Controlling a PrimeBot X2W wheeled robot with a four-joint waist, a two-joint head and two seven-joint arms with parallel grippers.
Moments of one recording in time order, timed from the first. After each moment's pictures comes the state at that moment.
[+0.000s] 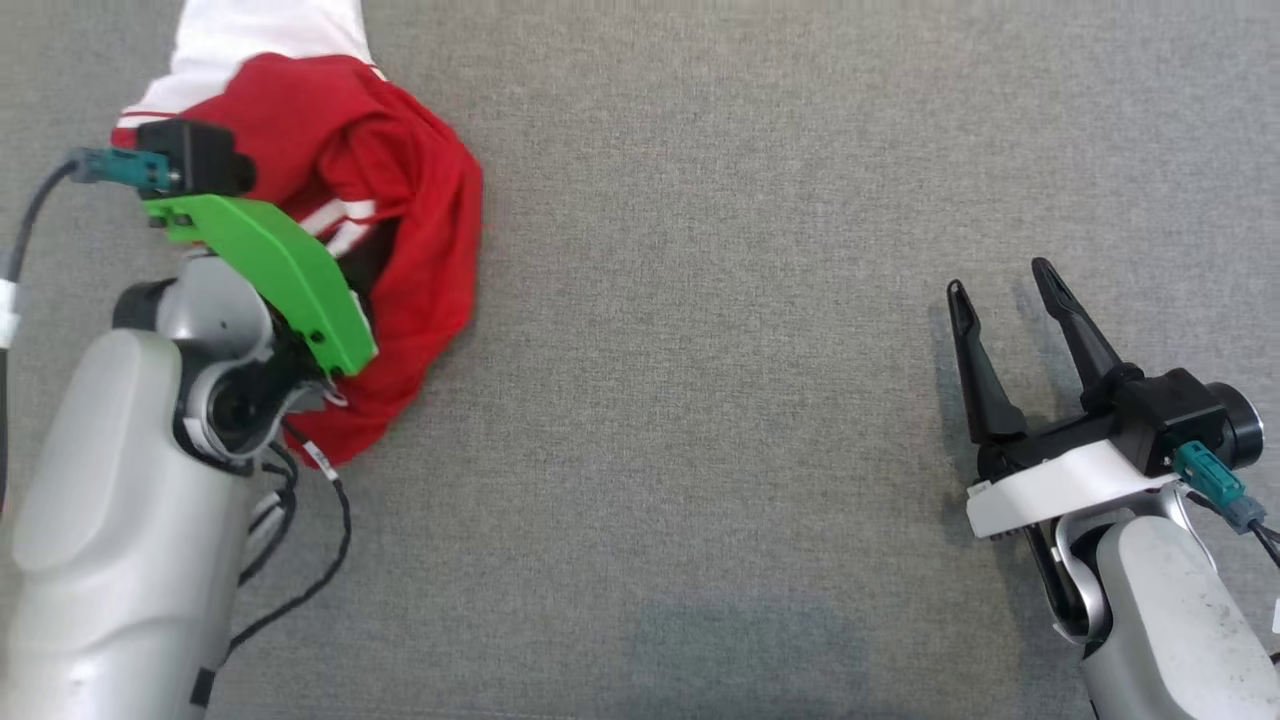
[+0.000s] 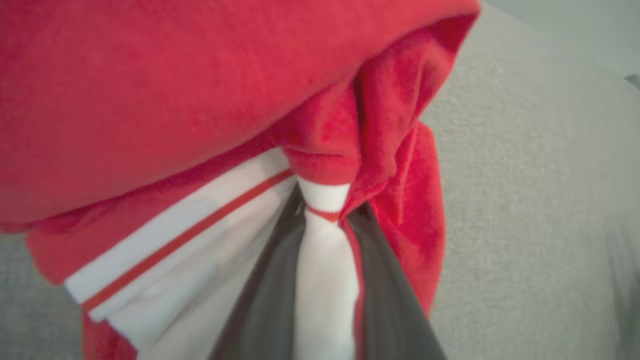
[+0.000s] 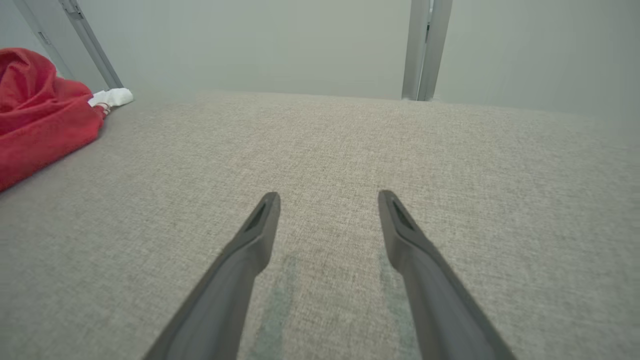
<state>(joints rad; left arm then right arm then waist) -0.73 0.27 -0.25 0.46 -0.82 -0.13 0.56 -0.25 -0.17 0.09 0.13 0.13 0.13 -0.26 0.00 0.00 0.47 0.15</state>
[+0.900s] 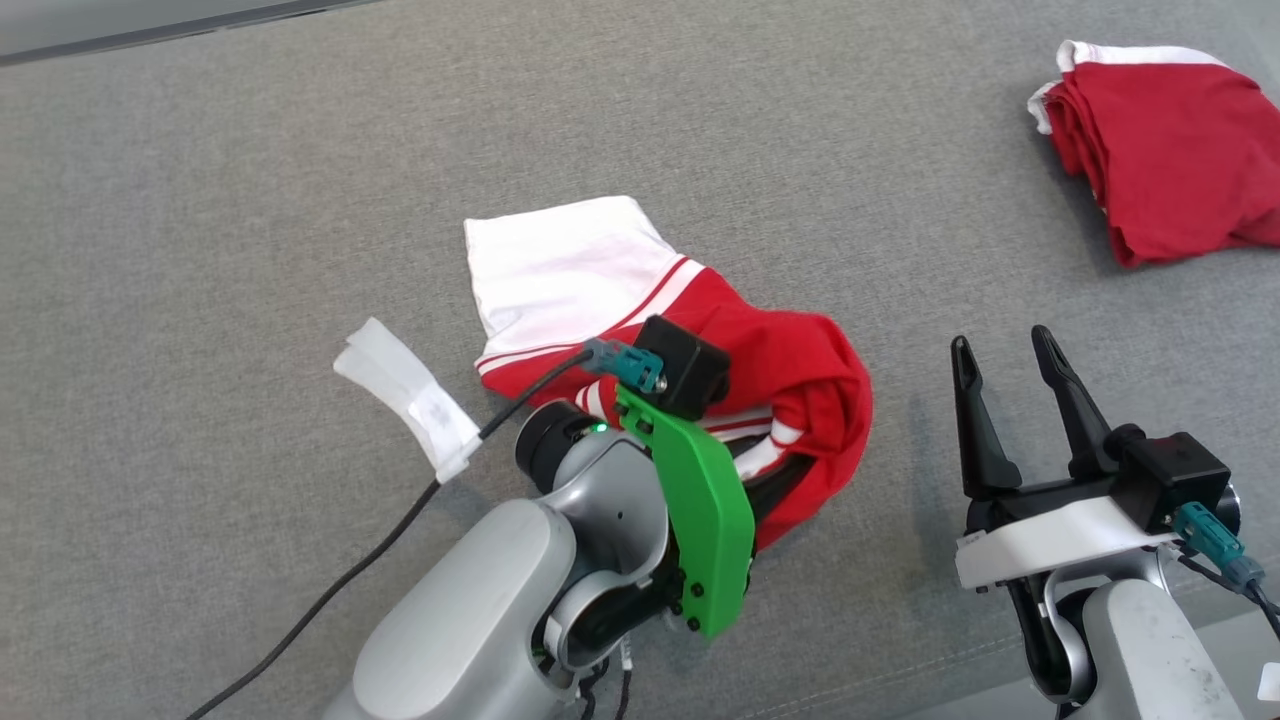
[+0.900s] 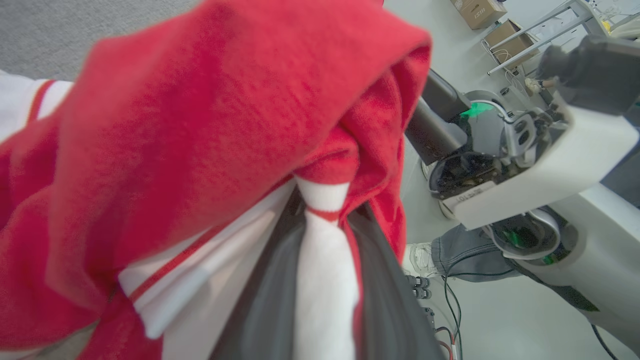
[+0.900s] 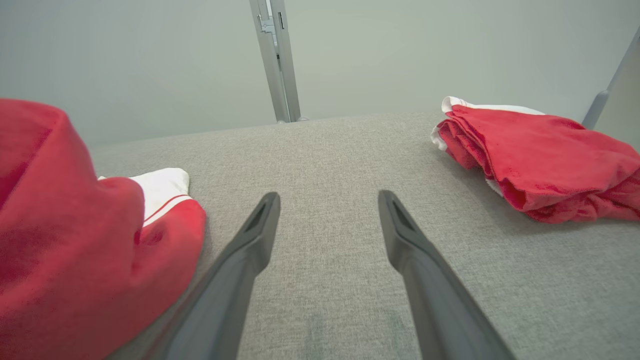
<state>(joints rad) -0.53 0.08 -0.73 0.05 -0.79 -0.10 0.60 -0.15 -0.06 0.03 0.11 0.17 0.13 -0.26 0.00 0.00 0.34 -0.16</state>
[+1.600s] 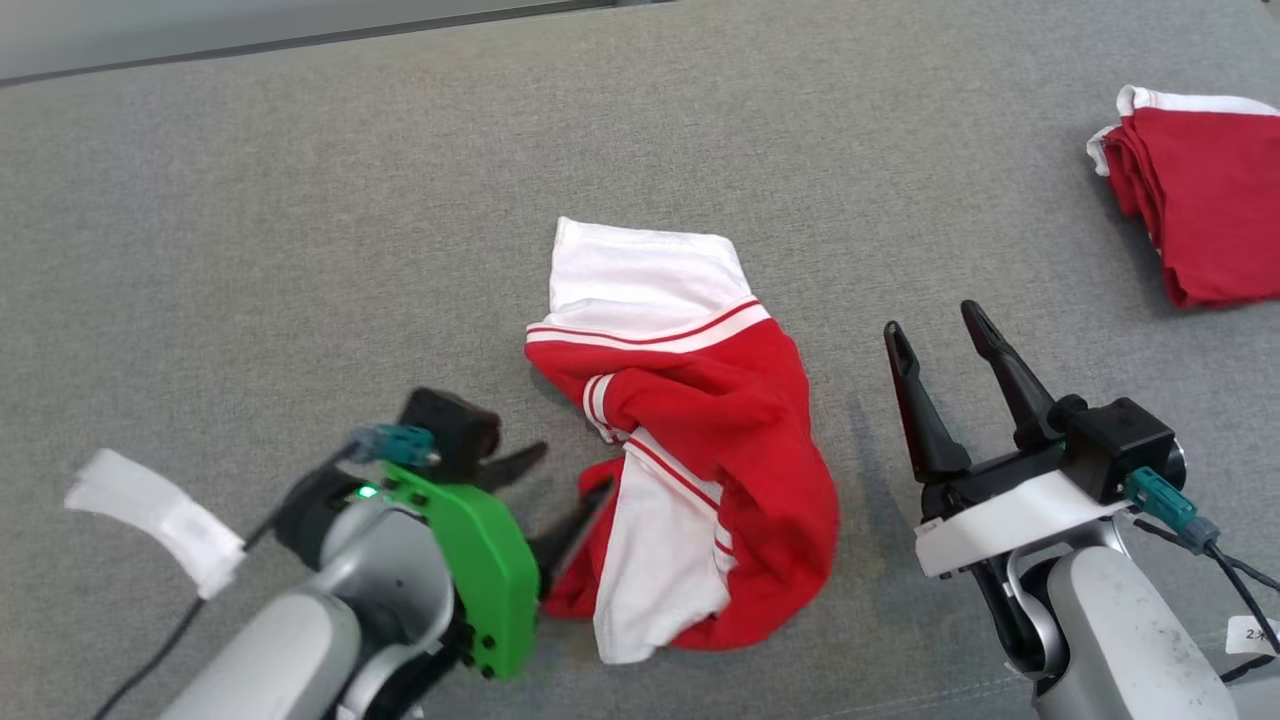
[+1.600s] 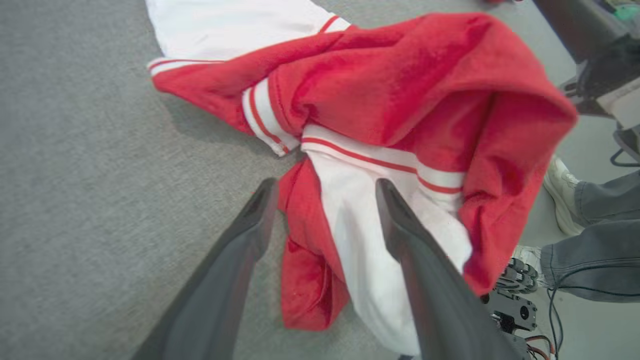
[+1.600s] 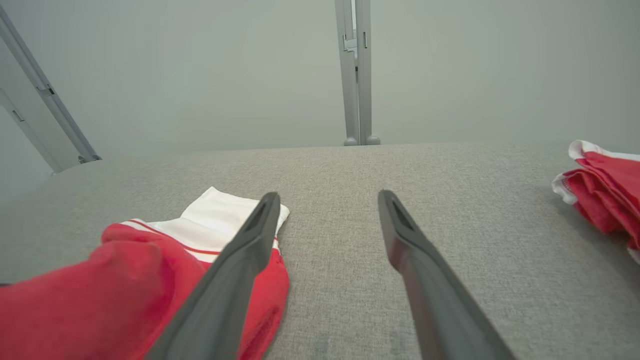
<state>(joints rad) -0.32 0.41 -0.64 -0.19 -0.71 0.01 0.57 -0.23 -0.14 0.18 0.14 0.25 0.13 -0.26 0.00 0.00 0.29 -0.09</state>
